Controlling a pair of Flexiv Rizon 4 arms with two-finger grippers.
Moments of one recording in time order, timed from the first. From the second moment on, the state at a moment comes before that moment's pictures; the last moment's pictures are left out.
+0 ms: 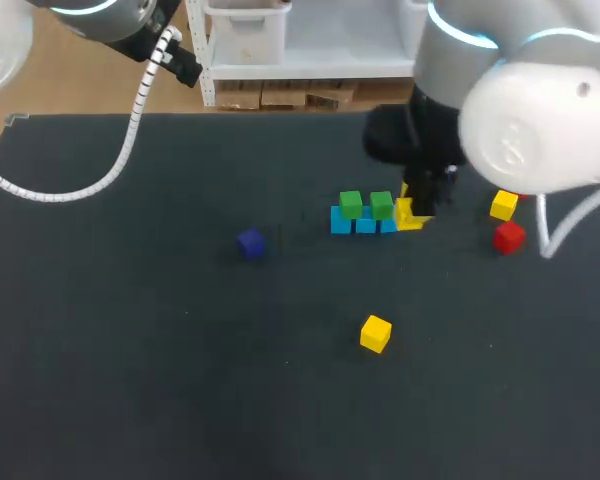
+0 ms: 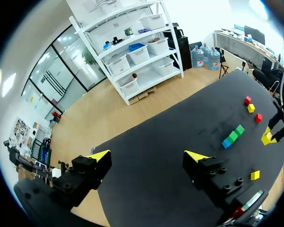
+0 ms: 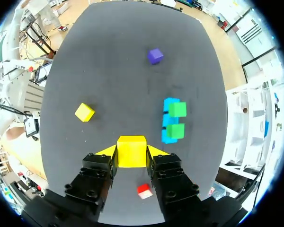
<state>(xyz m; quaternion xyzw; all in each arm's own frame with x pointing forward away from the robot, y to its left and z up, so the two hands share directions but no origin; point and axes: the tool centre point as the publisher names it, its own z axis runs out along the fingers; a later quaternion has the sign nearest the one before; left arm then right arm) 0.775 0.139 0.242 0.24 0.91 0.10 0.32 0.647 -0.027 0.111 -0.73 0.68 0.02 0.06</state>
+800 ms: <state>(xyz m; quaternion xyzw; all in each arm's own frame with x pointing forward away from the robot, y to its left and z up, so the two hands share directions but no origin) 0.775 0.139 0.242 0.24 0.91 0.10 0.32 0.714 0.014 0.074 -0.72 0.69 0.02 0.01</state>
